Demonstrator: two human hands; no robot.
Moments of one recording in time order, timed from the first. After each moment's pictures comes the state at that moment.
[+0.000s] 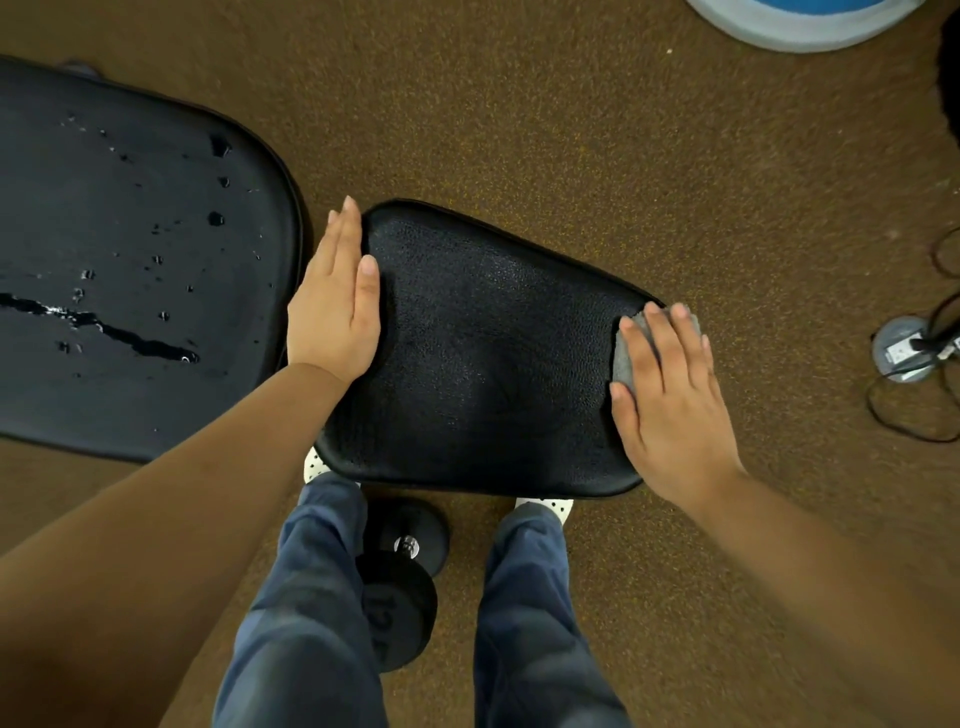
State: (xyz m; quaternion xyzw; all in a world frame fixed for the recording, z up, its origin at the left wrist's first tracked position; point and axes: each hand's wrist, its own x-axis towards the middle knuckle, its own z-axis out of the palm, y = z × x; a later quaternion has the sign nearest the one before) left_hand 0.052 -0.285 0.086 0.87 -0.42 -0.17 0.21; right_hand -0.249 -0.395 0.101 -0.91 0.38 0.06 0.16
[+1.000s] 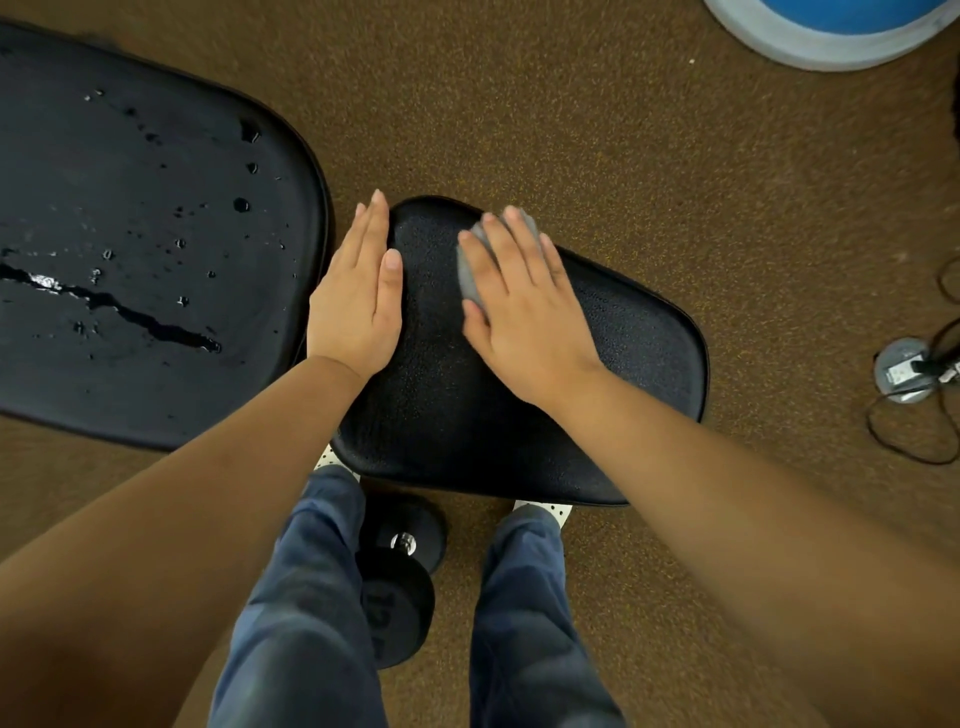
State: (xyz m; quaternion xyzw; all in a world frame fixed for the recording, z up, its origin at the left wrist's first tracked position) left_hand 0.054 -0.285 0.086 0.86 -0.42 -0.18 0.22; right_hand -0.095 -0.391 0.097 -0.96 0.25 0.03 0.14
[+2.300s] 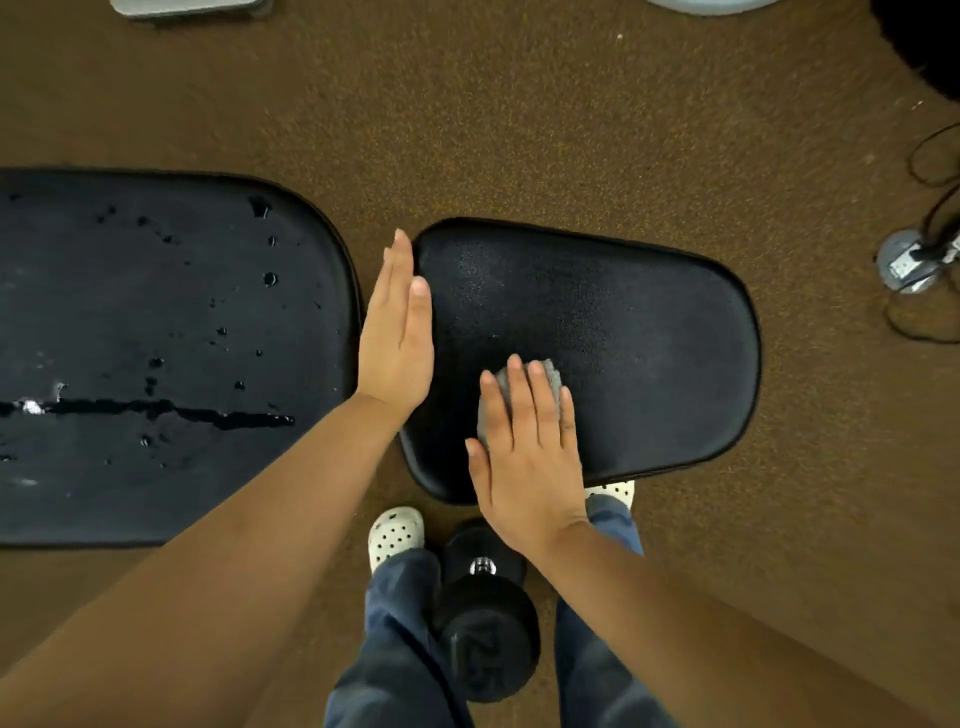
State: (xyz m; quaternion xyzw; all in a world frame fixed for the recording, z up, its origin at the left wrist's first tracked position) left_hand 0.073 -0.277 0.091 0.79 -0.42 -0.33 0.30; right_hand -0.096 -0.232 0.090 -0.88 0.46 0.03 0.13
